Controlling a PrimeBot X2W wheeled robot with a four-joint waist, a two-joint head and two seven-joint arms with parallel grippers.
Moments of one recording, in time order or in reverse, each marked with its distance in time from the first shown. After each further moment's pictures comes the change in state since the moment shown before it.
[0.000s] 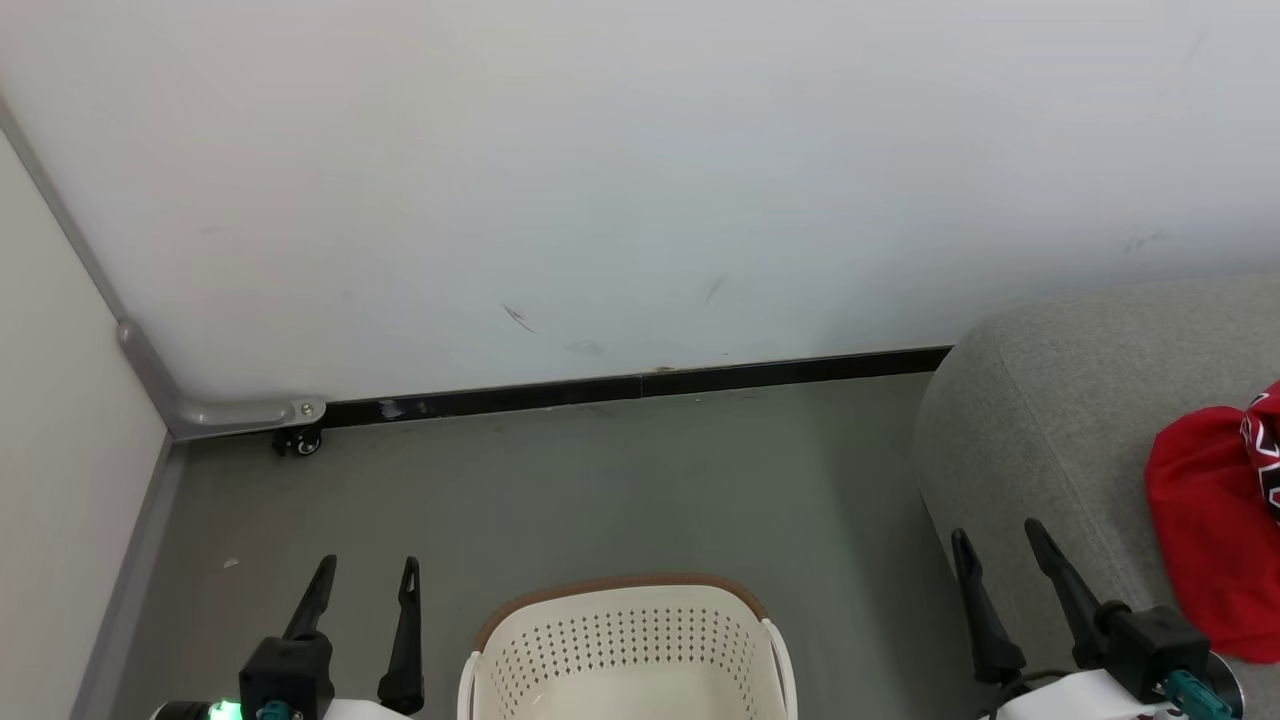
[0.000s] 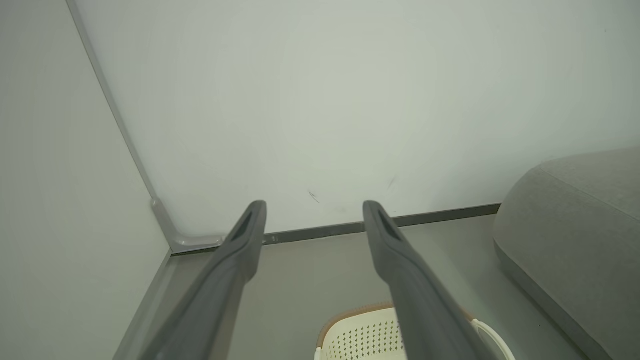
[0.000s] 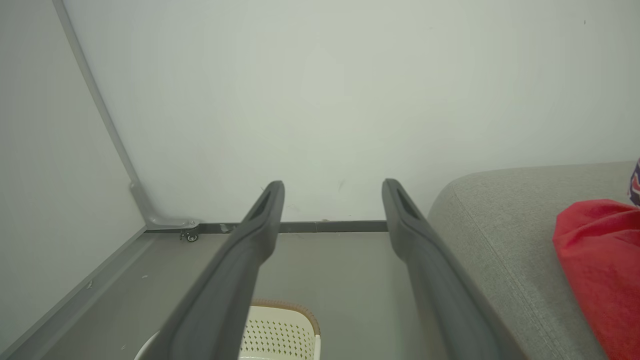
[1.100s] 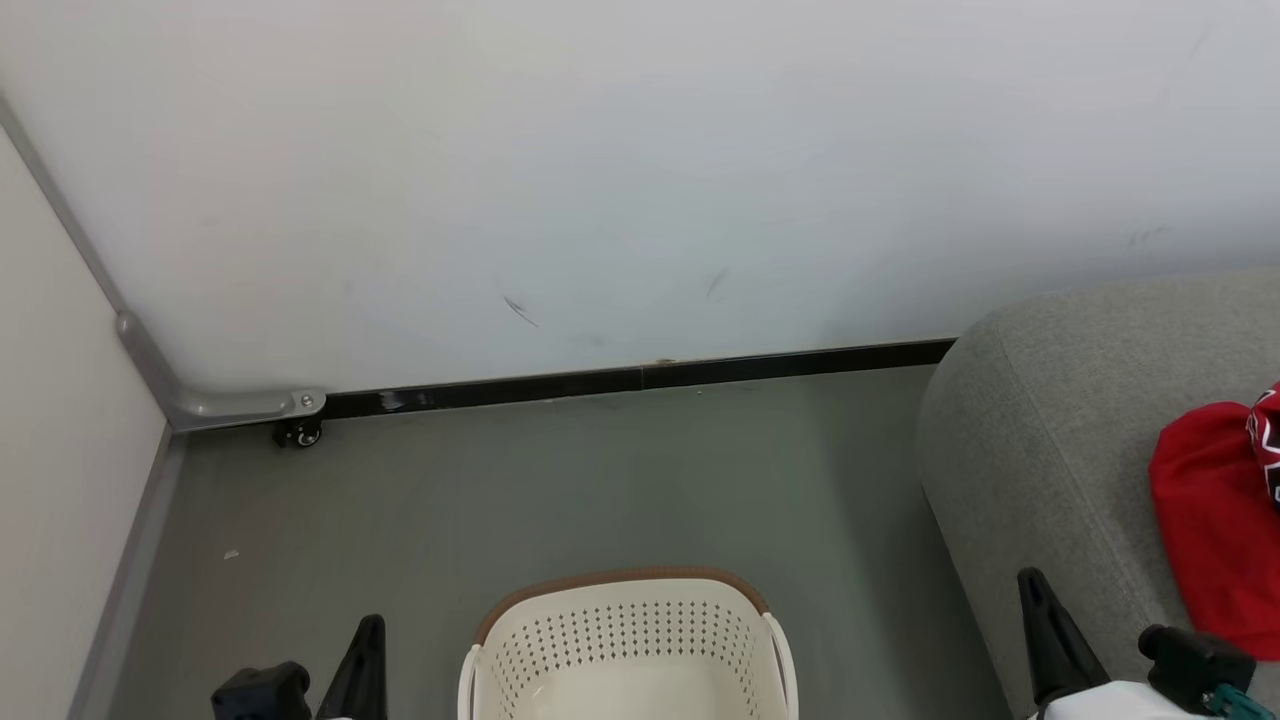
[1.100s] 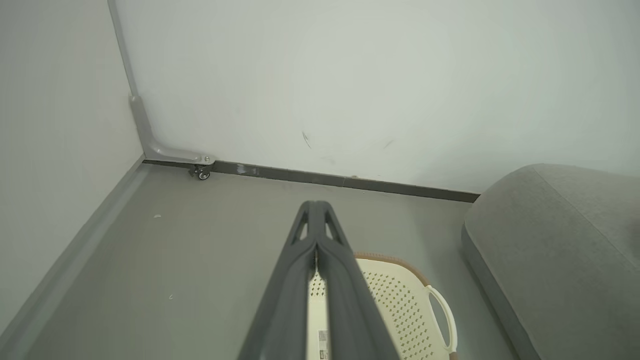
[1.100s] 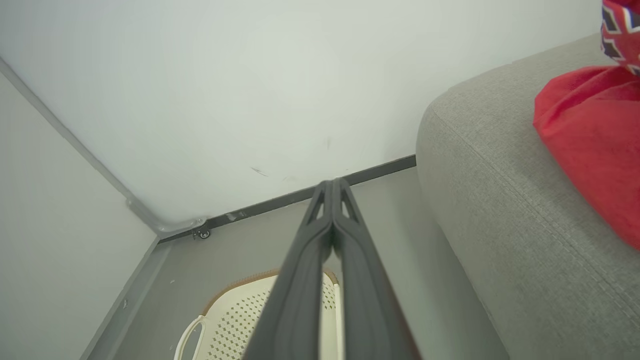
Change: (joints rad) left arm 0.048 -0.064 0.051 0.063 -0.190 -0.053 0.055; right arm 0.011 0.011 -0.058 0.086 0.221 0.000 0.088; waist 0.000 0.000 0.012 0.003
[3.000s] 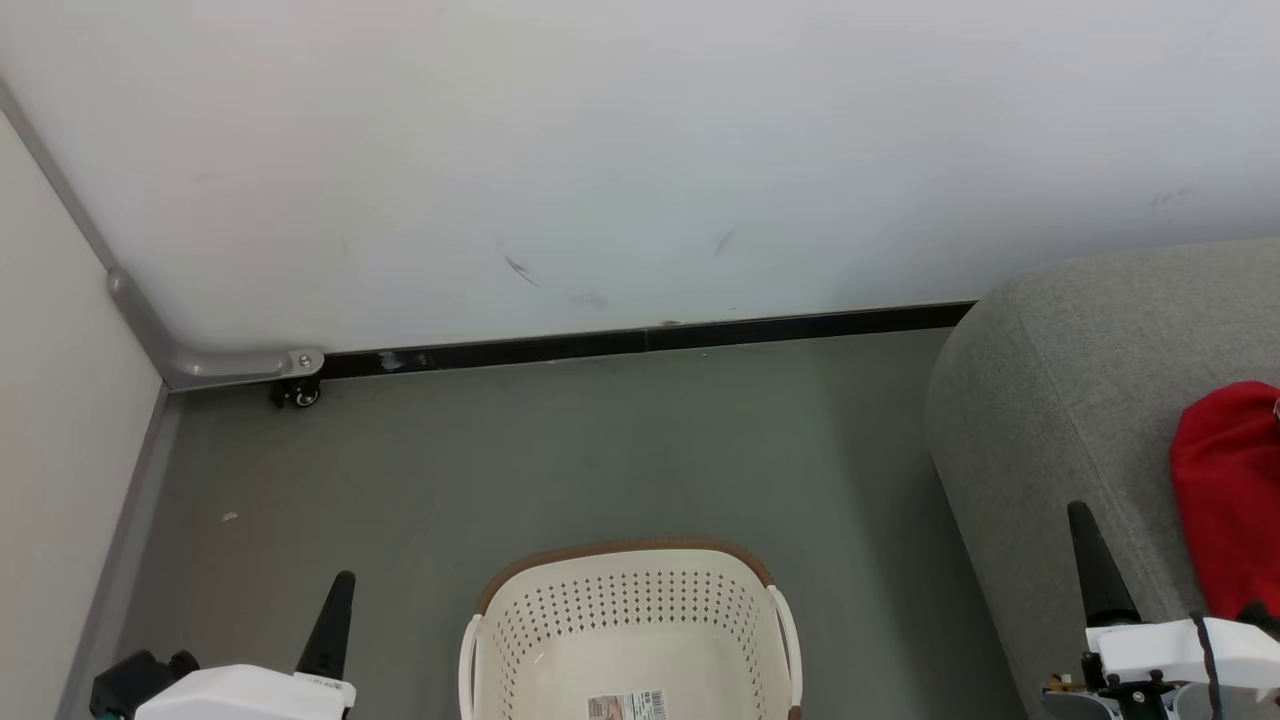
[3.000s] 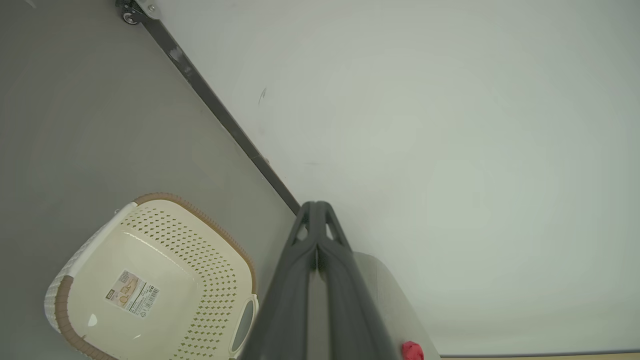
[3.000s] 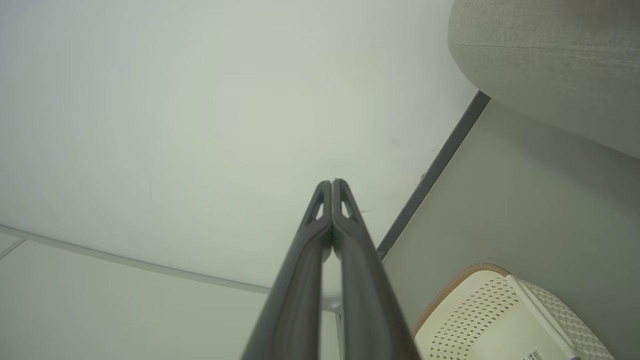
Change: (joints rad) left arm -0.034 -0.111 0.262 -0.033 -0.714 -0.235 0.195; right arm -0.063 -0.001 -0.057 -0.088 0.830 0.000 0.187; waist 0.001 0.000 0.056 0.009
